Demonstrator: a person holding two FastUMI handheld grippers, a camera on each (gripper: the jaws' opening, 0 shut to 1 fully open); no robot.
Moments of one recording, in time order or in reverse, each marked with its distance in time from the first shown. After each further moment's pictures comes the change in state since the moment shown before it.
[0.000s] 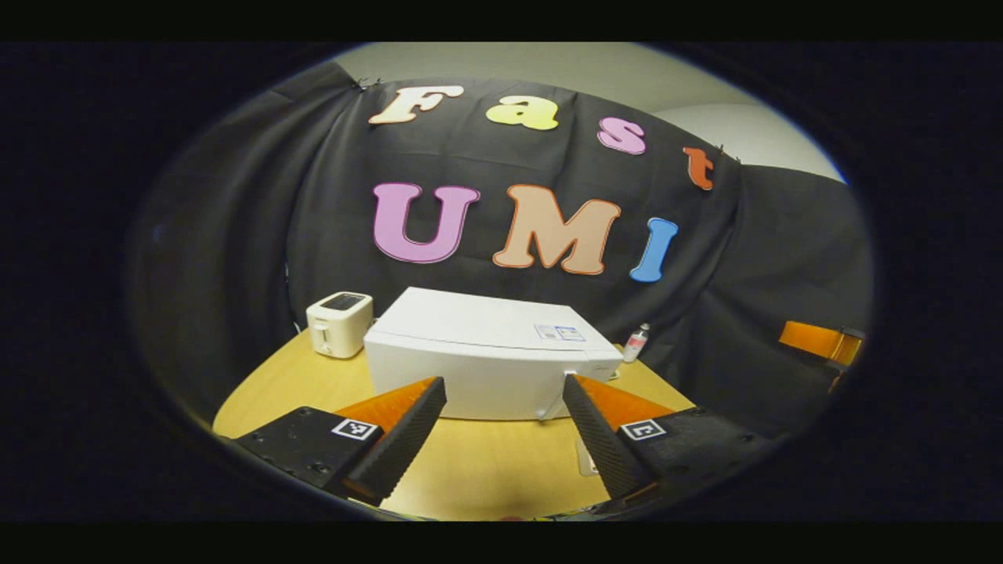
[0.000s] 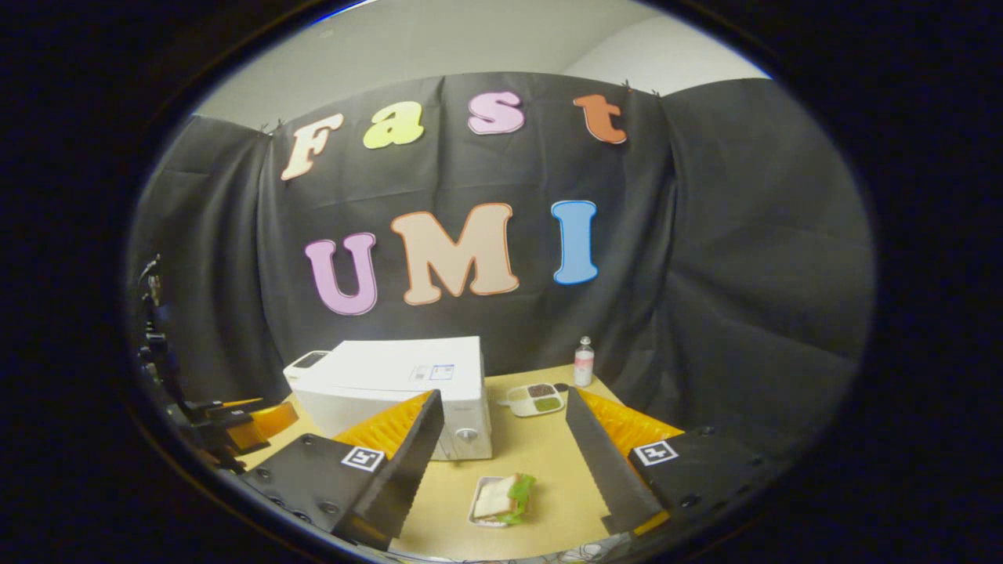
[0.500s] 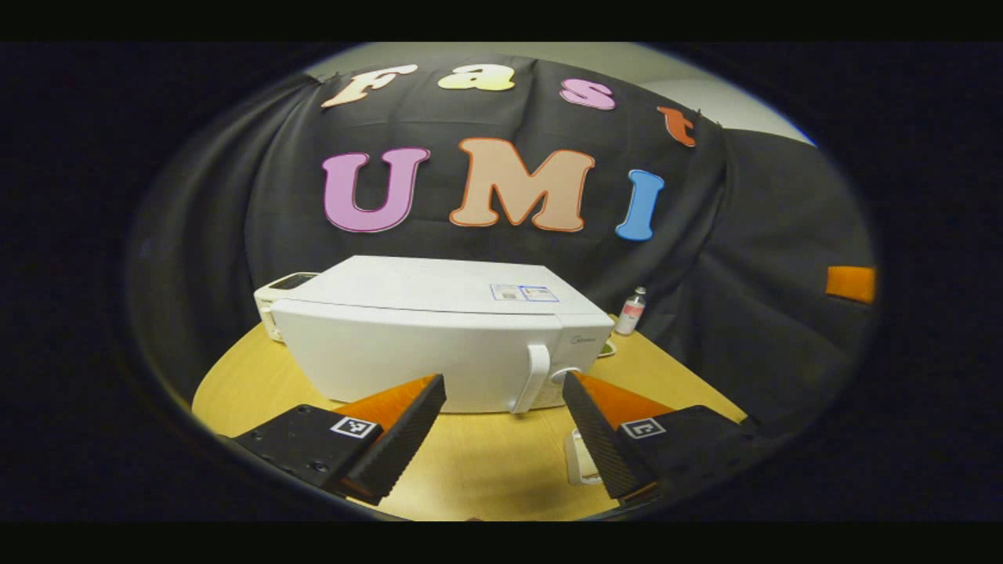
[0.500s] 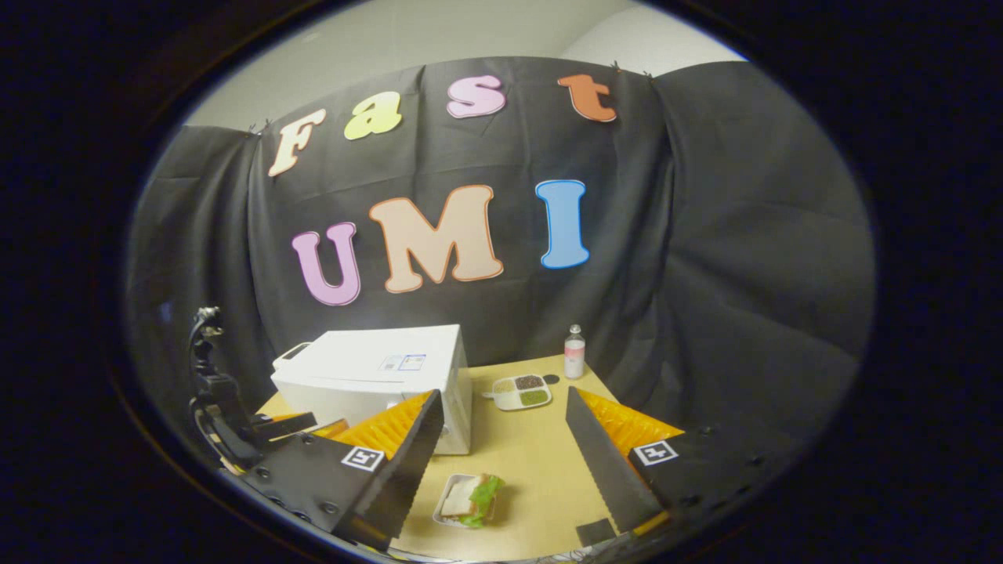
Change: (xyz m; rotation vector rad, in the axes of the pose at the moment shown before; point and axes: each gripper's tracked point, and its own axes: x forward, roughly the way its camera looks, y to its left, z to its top) left arm 0.088 -0.067 -0.076 0.103 0.099 -0.022; right arm 0.039 -0.057 -0.016 0.011 0.053 0.034
